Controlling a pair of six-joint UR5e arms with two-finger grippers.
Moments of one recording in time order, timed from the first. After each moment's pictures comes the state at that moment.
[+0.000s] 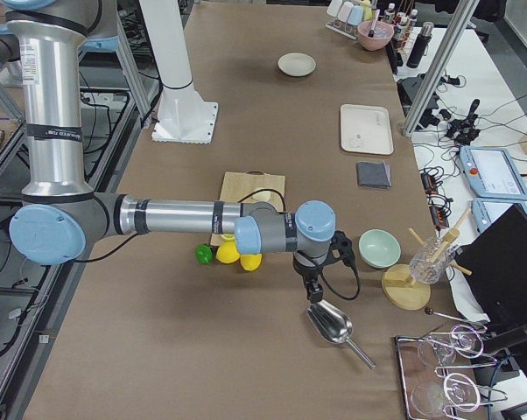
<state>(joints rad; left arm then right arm) -1.50 -1.54 -1.76 -1.52 -2.37 0.05 1.51 -1.58 1.58 -1.45 2.33 -0.19</state>
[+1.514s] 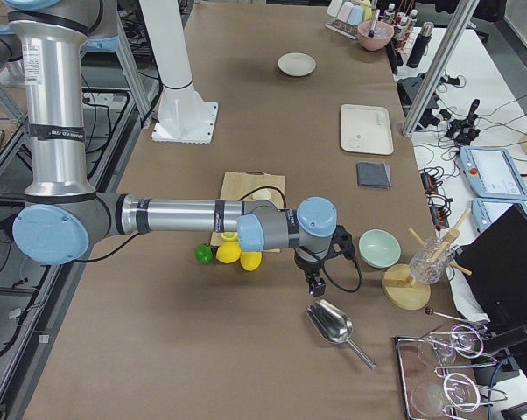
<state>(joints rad) -1.50 -1.55 -1.78 -1.57 -2.38 0.05 1.49 -1.57 1.59 -1.43 2.34 -0.20</state>
